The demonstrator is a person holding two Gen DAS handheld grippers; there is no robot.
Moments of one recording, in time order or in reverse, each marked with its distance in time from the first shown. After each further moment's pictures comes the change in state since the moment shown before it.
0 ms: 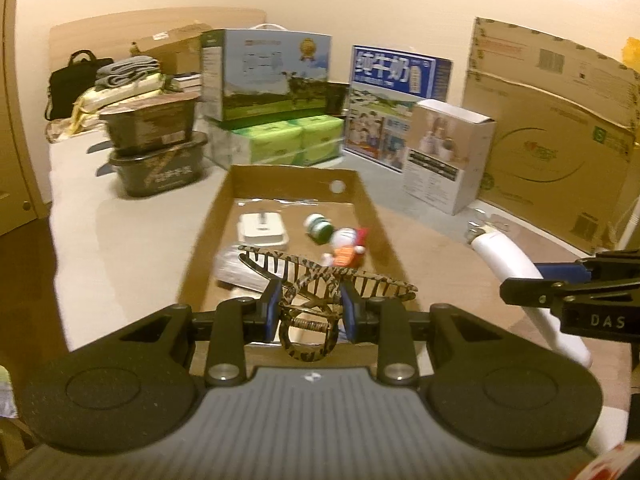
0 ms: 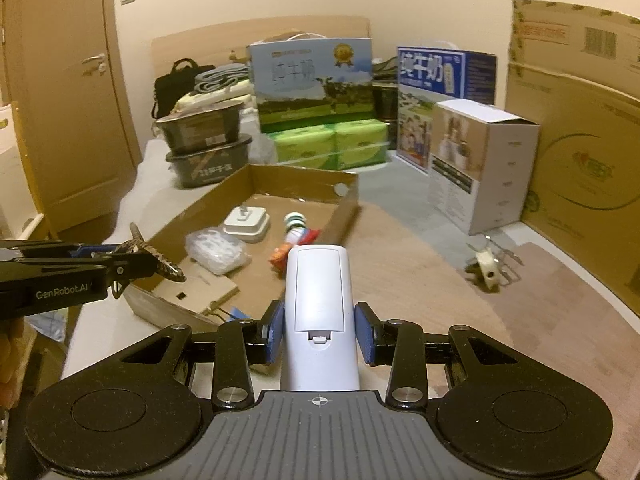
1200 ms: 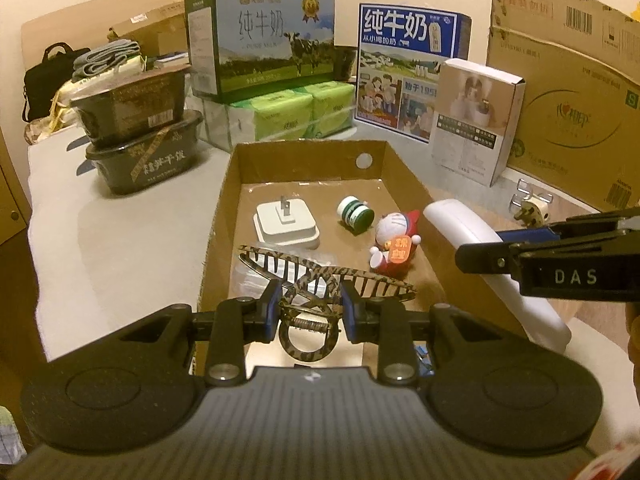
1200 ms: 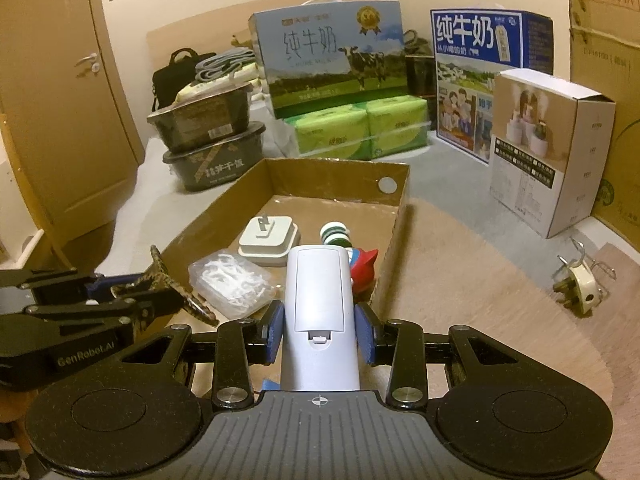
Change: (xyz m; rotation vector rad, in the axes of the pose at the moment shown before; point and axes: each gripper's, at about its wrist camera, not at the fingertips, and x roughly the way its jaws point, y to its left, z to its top) left arm 0.090 0.039 0.012 0.082 0.088 -0.025; right arm 0.112 0.017 0.034 0.074 0.051 0.047
